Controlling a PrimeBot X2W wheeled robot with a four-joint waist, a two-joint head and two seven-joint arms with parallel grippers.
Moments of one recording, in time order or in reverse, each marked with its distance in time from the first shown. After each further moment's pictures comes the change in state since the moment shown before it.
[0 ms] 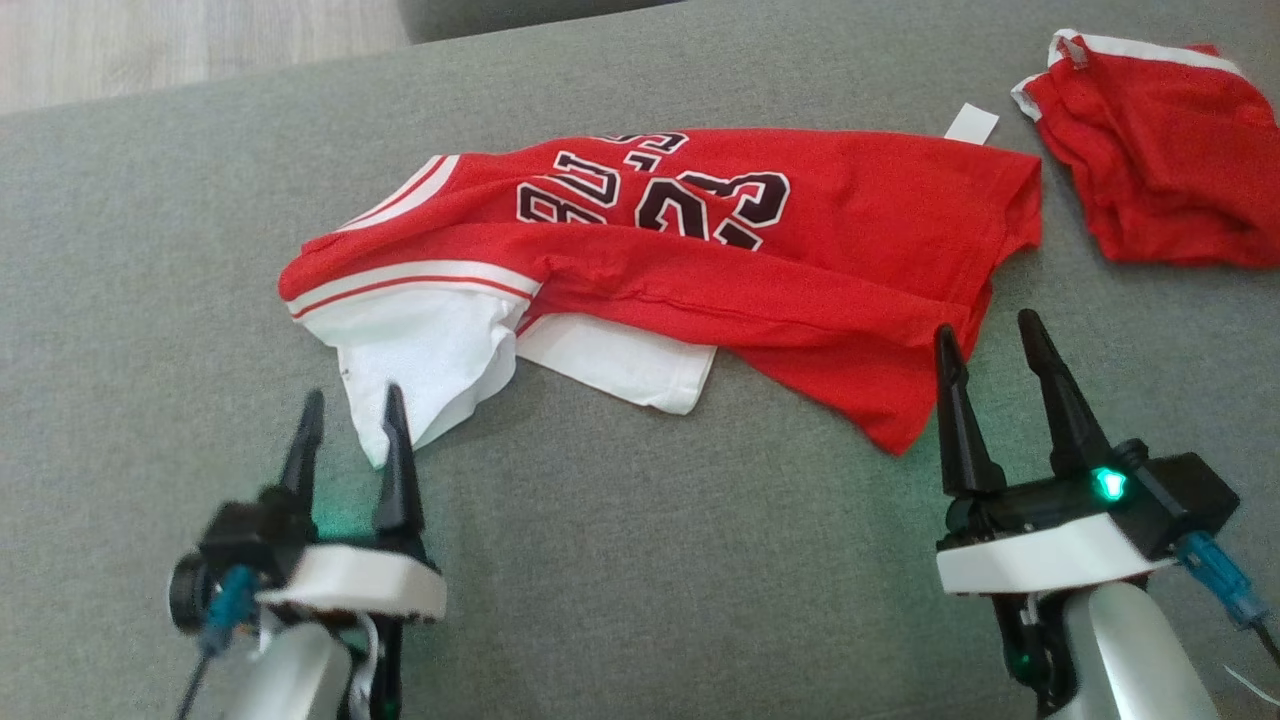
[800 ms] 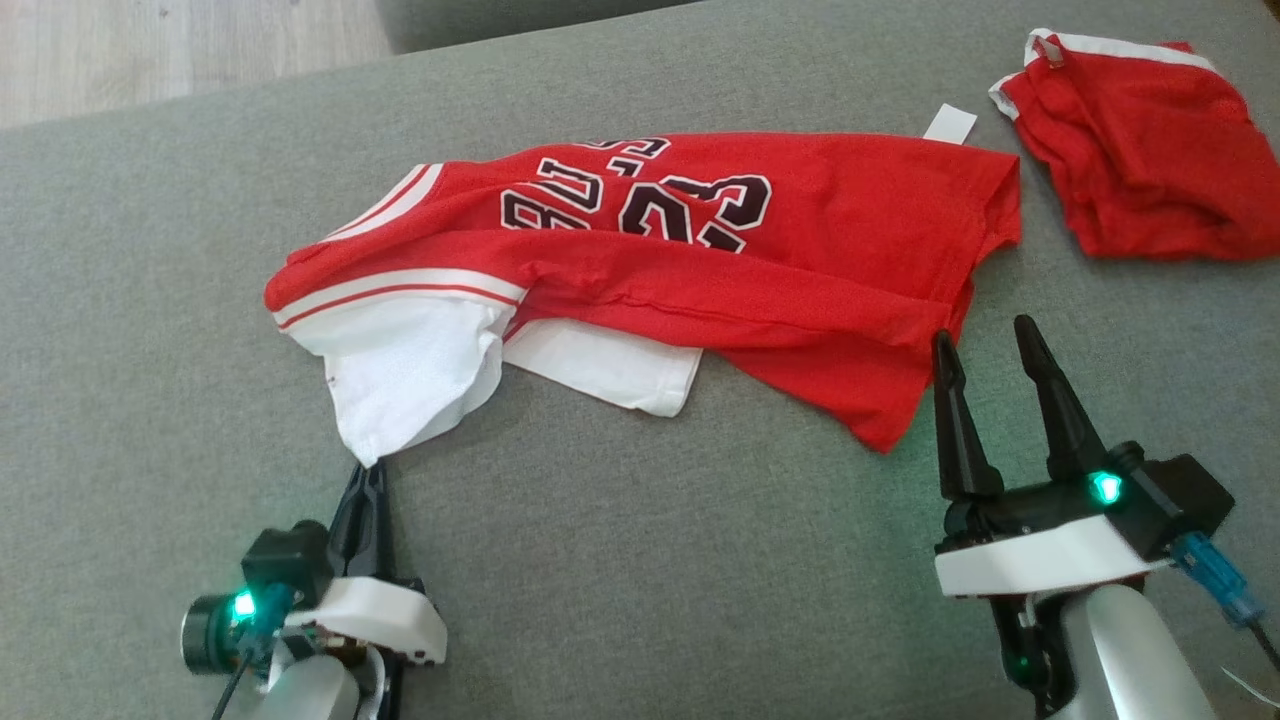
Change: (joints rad) left arm -0.017 -0.022 -0.035 0.249 0.062 -0.006 -0.004; right arm 0.000 0.000 0.005 0.018 0.009 0.000 0.000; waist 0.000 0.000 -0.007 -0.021
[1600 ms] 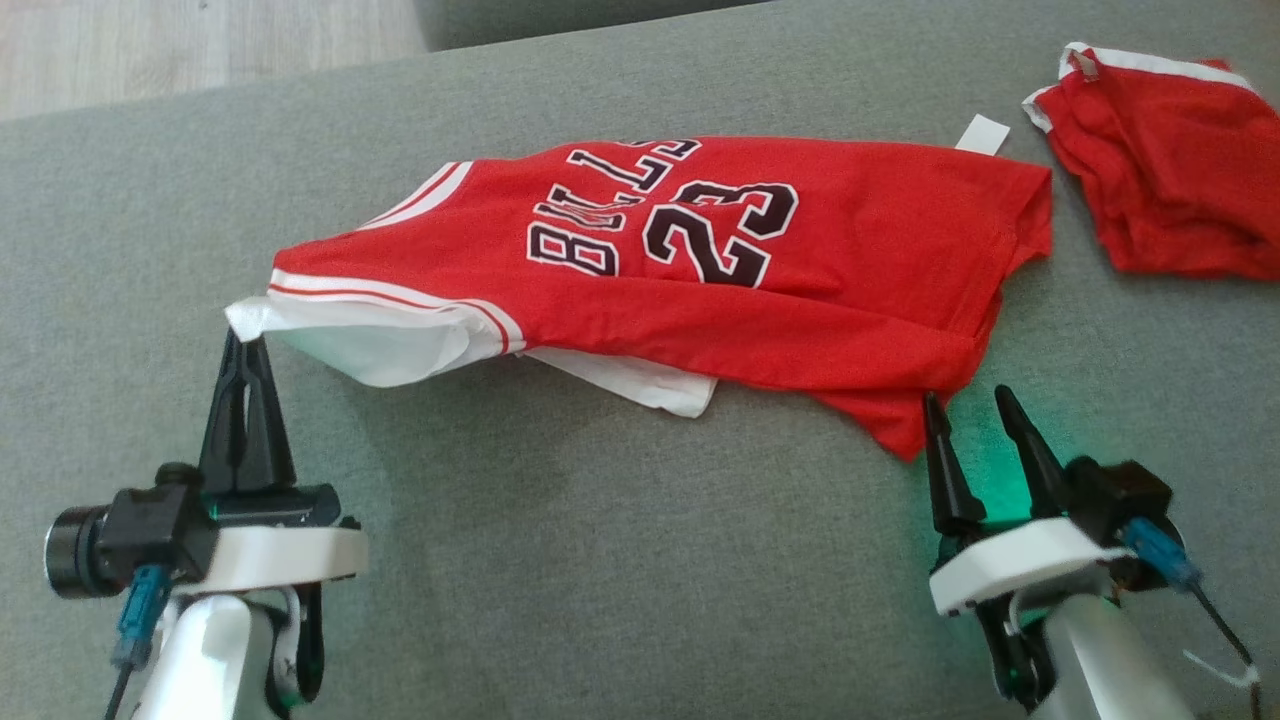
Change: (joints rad) left arm 0.055 0.032 0.224 -0.416 0.176 -0.001 0.000; right arm -0.079 0.000 -0.033 0.351 0.009 0.000 0.000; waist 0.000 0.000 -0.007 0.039
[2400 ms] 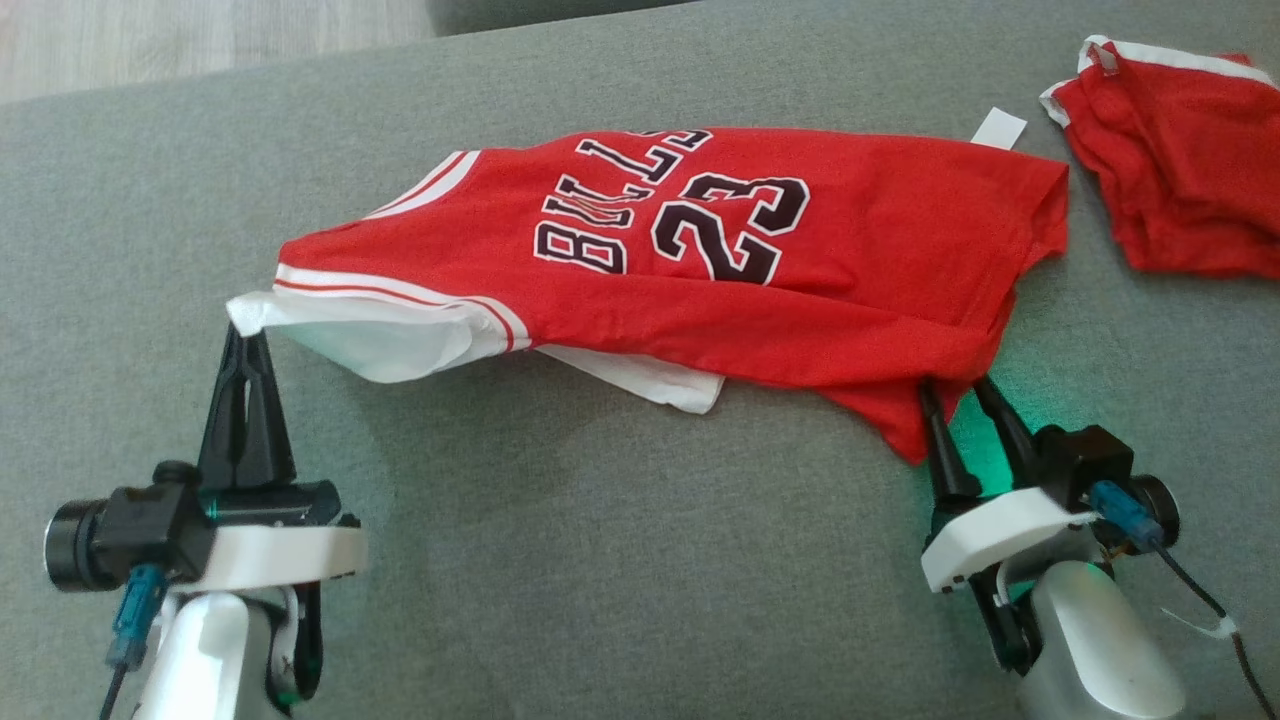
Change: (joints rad) left arm 0.000 -0.039 0.050 -0.001 0.049 -0.053 0.000; right arm -0.104 0.000 -0.009 0.136 -0.132 0.000 0.000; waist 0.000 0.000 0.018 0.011
